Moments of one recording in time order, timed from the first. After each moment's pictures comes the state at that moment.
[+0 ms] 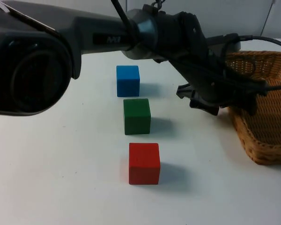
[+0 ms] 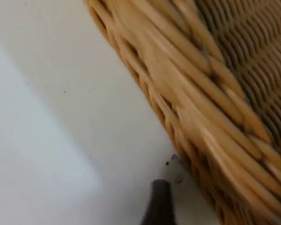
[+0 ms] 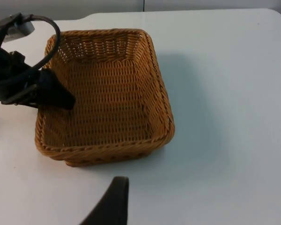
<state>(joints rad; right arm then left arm) -0.03 0.00 -0.51 -0.10 1.08 0.03 -0.71 2.65 -2.20 -0.62 0.65 0.16</state>
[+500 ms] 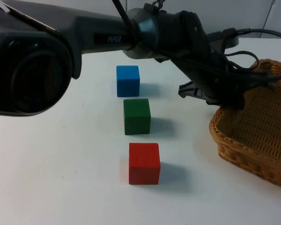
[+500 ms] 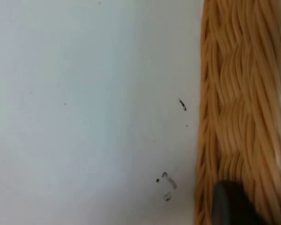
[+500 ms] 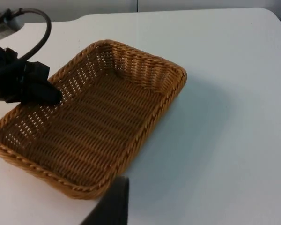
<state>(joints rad) -0.03 0.00 -0.51 -0.12 1.08 0.05 -0.71 2.65 -2.20 -0.63 0.60 0.07</state>
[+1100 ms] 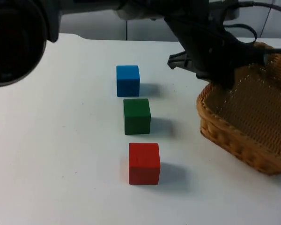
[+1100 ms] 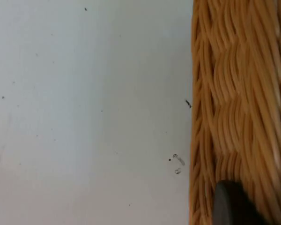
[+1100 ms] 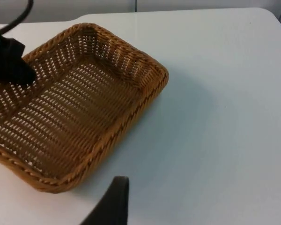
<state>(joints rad) -0.03 0.00 -0.51 -0.12 1.08 0.05 -0.70 2.53 -2.20 -0.40 0.75 -0.03</state>
